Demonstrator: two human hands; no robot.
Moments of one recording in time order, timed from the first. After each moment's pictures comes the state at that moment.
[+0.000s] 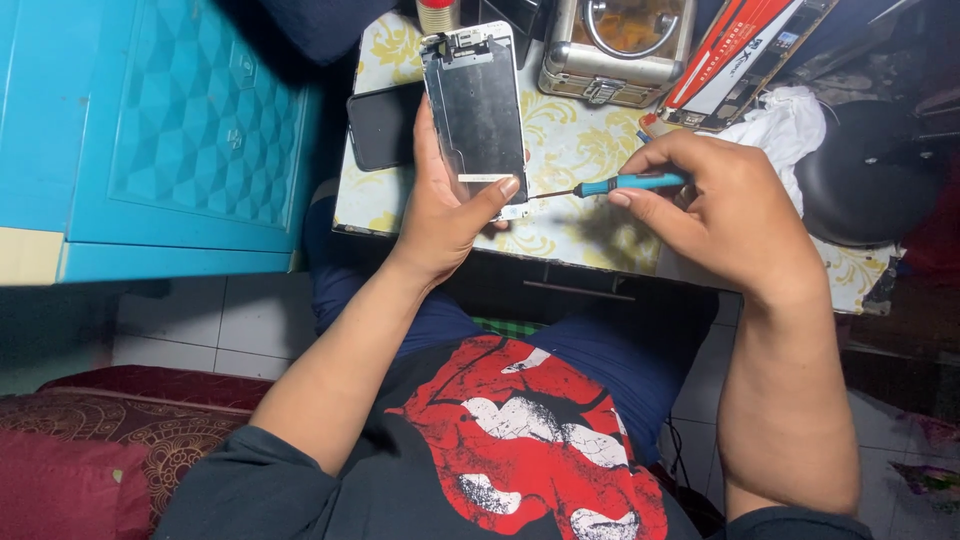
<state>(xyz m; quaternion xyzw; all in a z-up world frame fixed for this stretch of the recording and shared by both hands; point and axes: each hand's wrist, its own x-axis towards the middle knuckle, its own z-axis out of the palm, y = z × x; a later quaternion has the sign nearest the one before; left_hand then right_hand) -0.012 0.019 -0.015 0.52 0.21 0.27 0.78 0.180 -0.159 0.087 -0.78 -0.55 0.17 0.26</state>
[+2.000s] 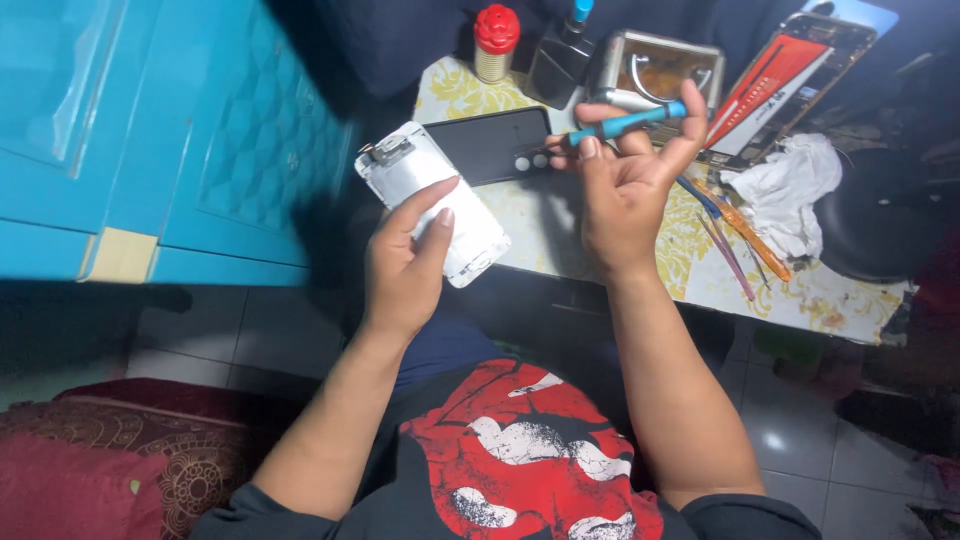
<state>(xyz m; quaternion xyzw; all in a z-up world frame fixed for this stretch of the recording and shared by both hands) -0.094 0.040 0.020 0.69 0.33 0.34 0.54 0.103 -0.051 0.009 -0.53 -0.29 0.18 0.78</state>
